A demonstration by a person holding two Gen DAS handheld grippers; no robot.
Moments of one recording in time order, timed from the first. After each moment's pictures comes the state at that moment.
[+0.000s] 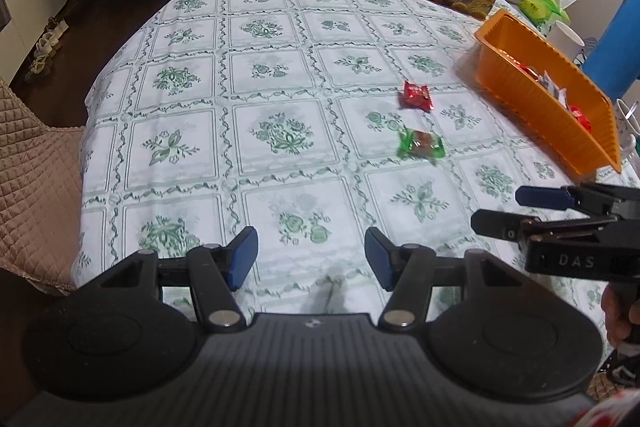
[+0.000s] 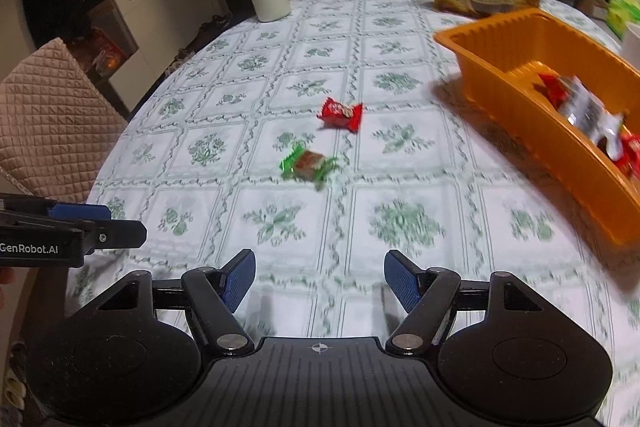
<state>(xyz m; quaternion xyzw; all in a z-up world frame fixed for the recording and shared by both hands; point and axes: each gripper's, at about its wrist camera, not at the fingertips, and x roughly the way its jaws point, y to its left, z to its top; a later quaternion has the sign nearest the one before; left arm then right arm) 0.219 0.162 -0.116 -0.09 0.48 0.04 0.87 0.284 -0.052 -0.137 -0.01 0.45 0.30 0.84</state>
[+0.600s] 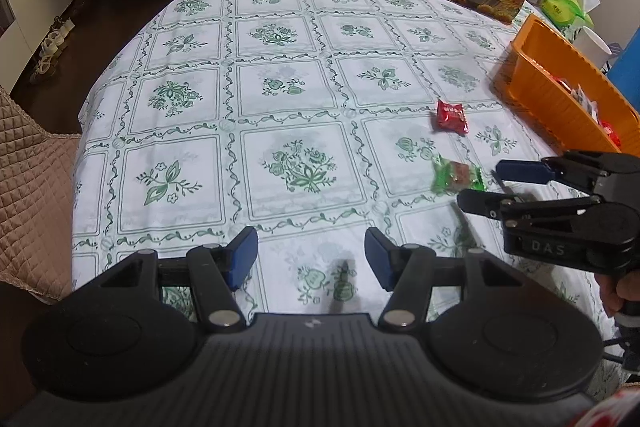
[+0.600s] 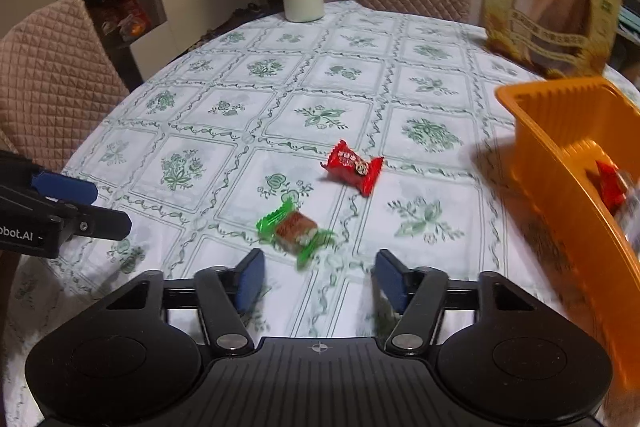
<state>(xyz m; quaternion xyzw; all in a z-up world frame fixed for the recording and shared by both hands) 0.263 0.177 -0.133 -0.08 0.48 0.06 0.87 0.343 -0.013 -0.166 -0.10 0.41 0.35 0.83</state>
